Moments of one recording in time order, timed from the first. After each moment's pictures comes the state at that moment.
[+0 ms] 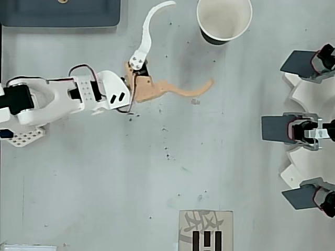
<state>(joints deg) -21.2 81.2 140.1 -68.6 -91.4</state>
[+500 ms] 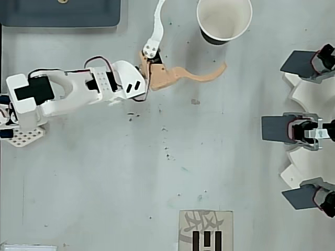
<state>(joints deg) -24.2 67.3 125.3 -68.6 -91.0</state>
